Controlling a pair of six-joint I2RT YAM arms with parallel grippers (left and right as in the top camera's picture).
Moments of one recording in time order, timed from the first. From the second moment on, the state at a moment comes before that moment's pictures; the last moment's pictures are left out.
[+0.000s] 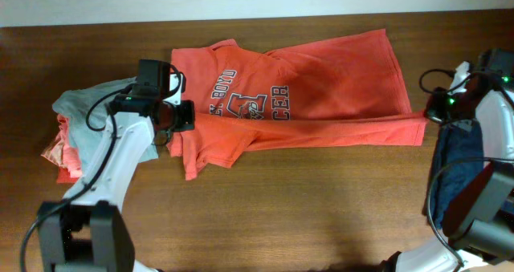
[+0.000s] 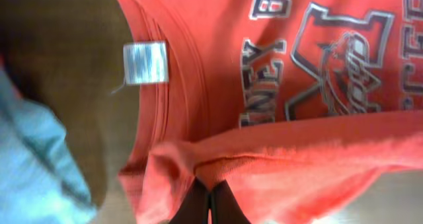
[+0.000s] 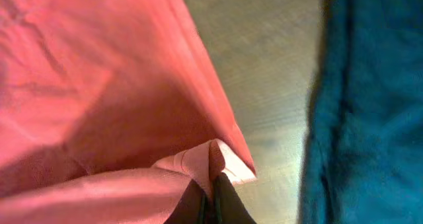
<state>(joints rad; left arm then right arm) -0.11 1.70 1.26 -0.71 0.10 -0.12 -0.43 1.82 1.44 -0.88 -0.16 0.02</state>
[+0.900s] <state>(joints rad) -0.11 1.86 1.26 -0.46 0.02 -0.16 -0.35 2.01 1.44 -0.57 -0.14 0.00</state>
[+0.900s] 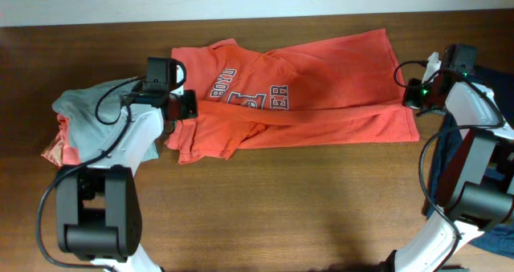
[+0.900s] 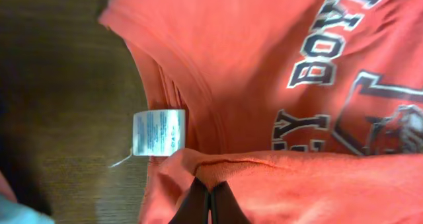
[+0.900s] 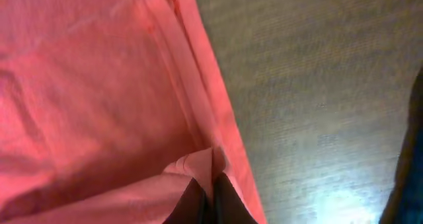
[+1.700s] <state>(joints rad) -0.11 1.89 1.26 -0.60 0.05 -0.17 -0.35 2.02 1.44 -0.63 -0.13 0.00</state>
